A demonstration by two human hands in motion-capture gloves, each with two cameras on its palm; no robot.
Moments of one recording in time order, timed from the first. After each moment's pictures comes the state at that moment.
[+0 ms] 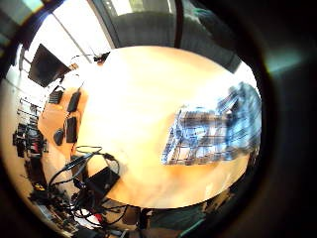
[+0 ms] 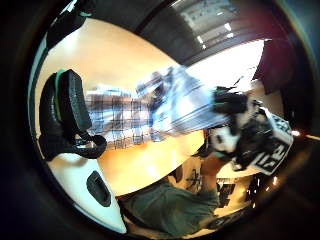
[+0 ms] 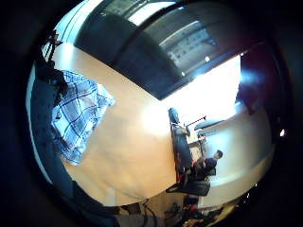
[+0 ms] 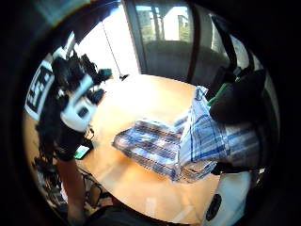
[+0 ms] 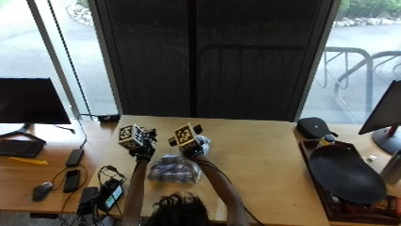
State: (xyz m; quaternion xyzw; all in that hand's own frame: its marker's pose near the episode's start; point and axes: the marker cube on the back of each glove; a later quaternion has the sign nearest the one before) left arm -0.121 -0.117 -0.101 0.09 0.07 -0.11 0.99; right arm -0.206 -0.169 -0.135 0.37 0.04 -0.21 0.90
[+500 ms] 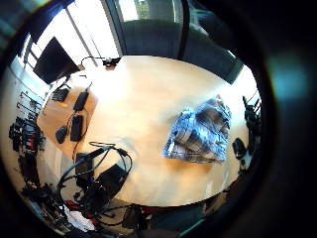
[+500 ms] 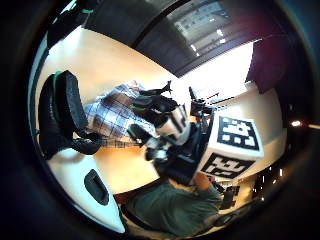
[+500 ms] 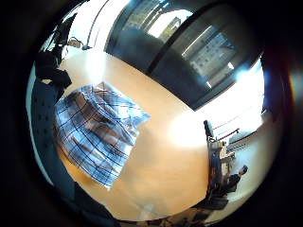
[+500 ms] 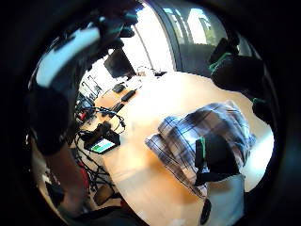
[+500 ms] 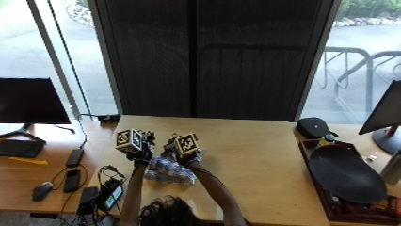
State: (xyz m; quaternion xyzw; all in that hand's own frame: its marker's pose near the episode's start) left arm -0.130 -0.088 -0.117 0.11 0.08 -0.11 0.98; right arm -0.207 -0.142 -0.042 0.24 0.03 -0.22 0.94
